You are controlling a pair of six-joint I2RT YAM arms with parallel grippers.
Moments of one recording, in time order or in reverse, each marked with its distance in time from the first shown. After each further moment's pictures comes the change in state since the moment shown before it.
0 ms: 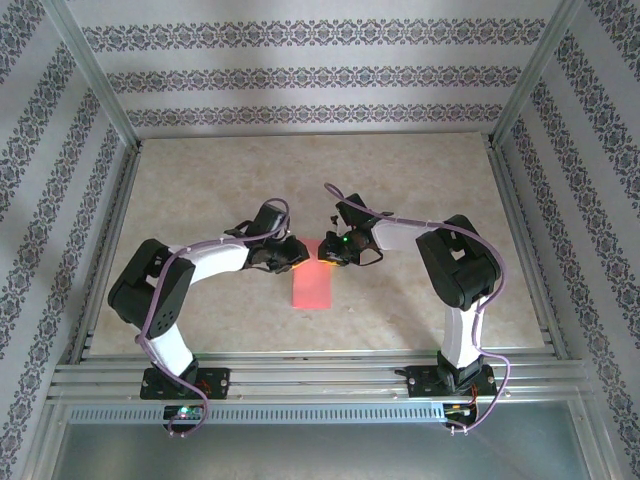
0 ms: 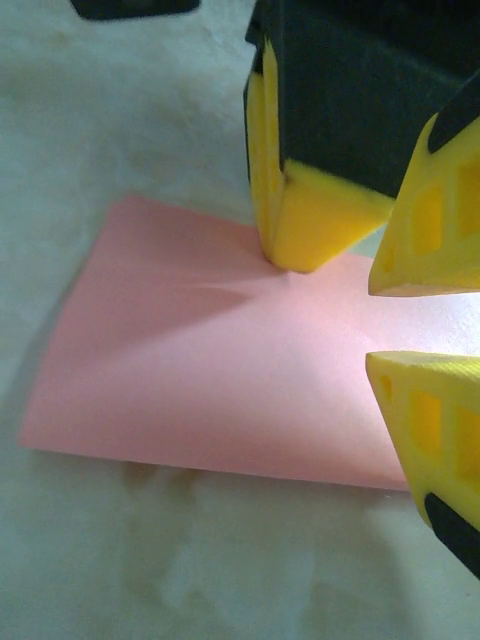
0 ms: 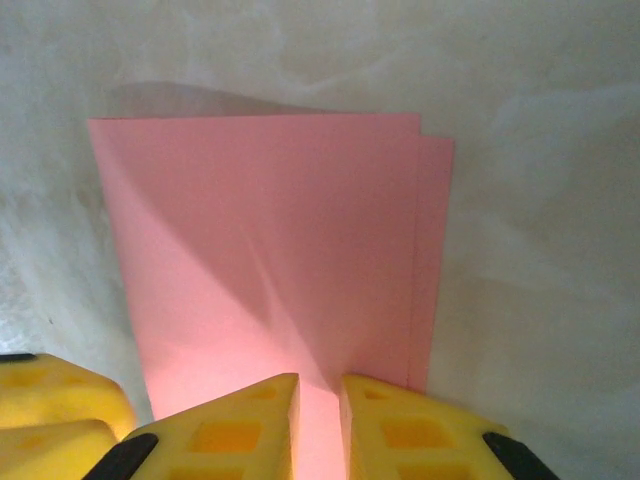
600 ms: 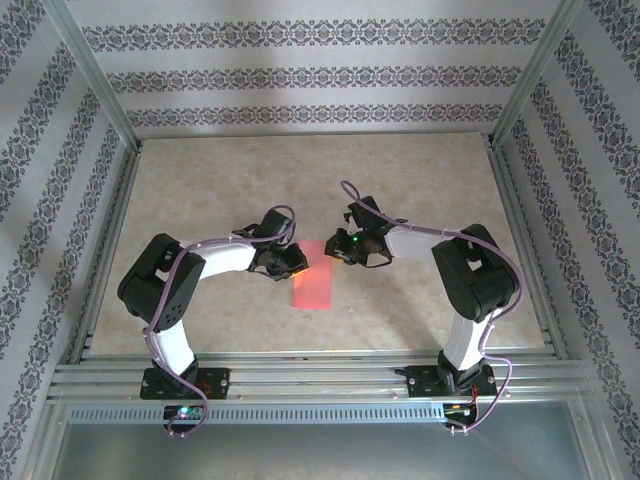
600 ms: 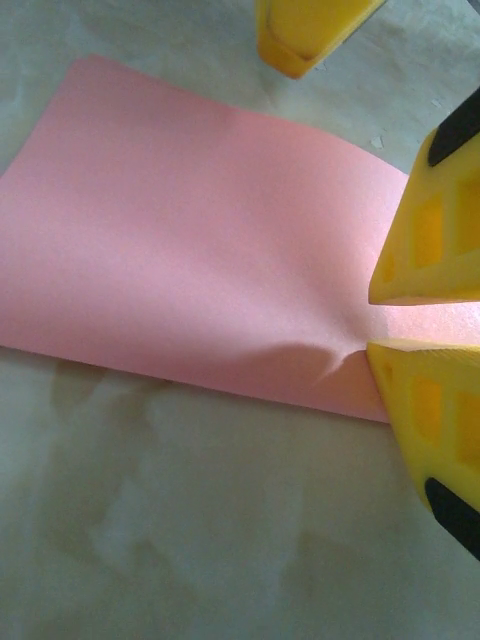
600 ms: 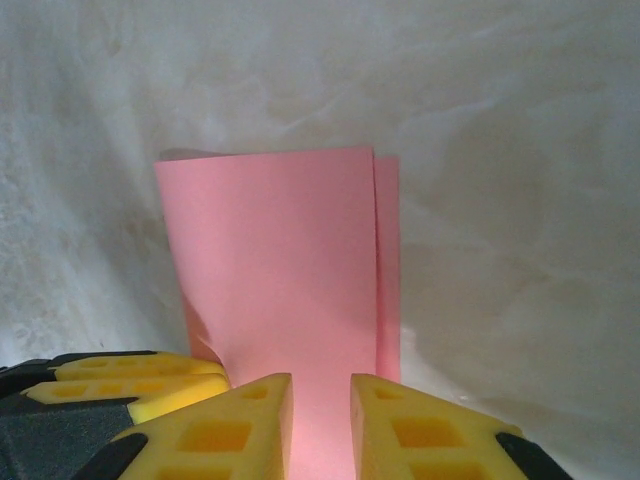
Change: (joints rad) left arm -0.032 0.056 0.004 -0.069 -0.035 -0.010; right arm -0.025 -0.119 -0.129 0.130 0.021 0.109
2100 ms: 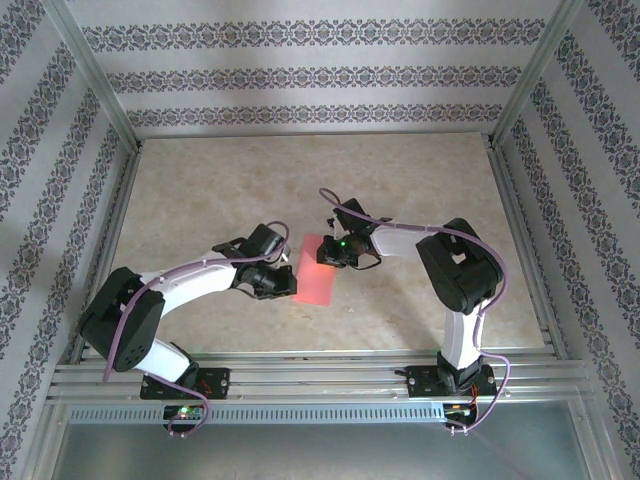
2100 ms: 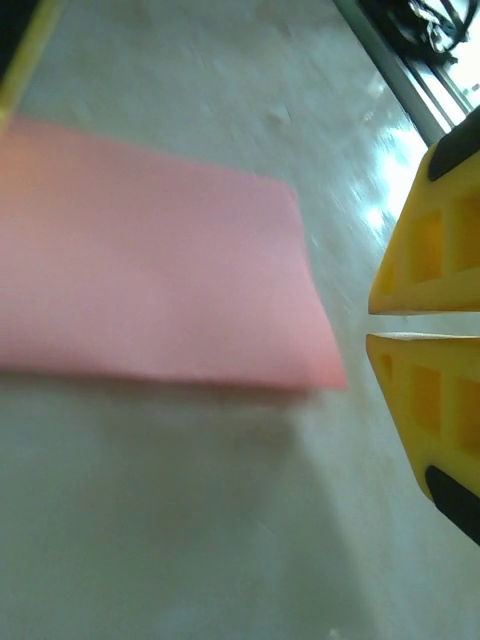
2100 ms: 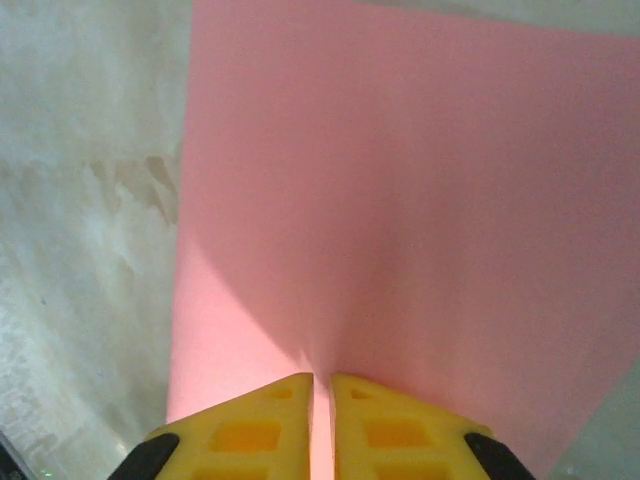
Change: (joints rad) left arm -0.058 -0.280 -0.117 -0.218 0.057 0.233; right arm 0.049 0.071 0.072 -0.052 0.000 -0.134
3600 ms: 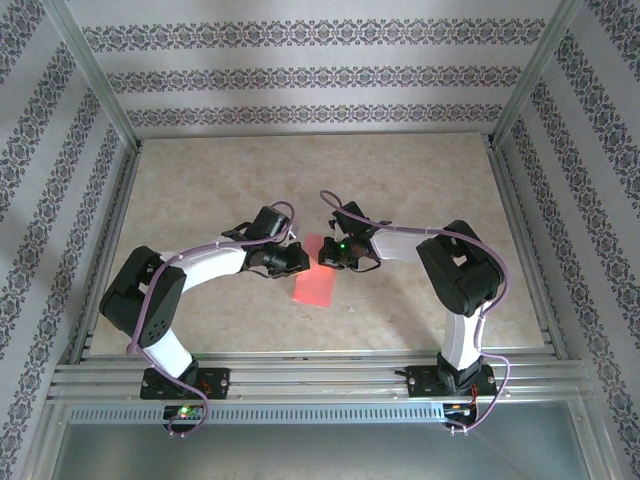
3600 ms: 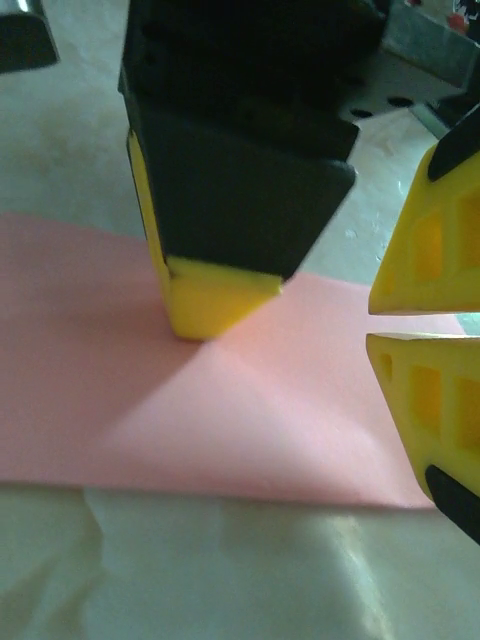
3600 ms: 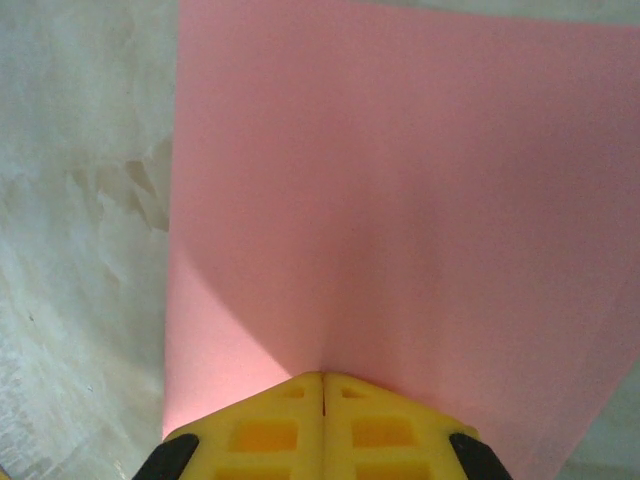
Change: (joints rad) left arm 0.056 0.174 0.106 0.207 0.085 -0.064; right arm 0.025 0.004 -0.028 0.028 0.048 0.049
